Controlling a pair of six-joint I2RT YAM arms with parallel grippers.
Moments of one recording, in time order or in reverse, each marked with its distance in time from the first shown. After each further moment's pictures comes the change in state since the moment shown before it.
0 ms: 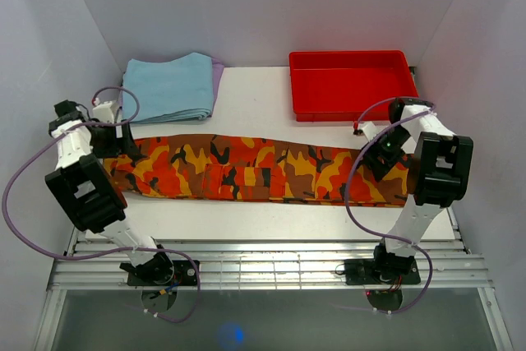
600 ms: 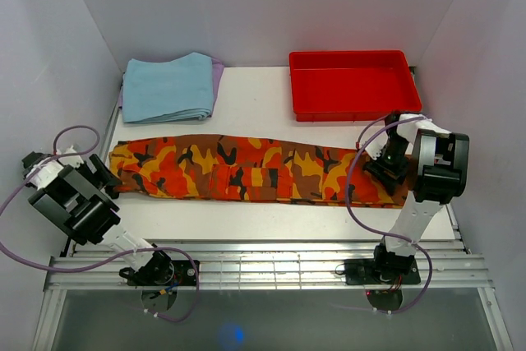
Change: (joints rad) left arm 0.383 -0.036 -0.240 0.035 0.020 -0.153; right arm -0.013 0.047 -0.156 0.072 0.261 0.003
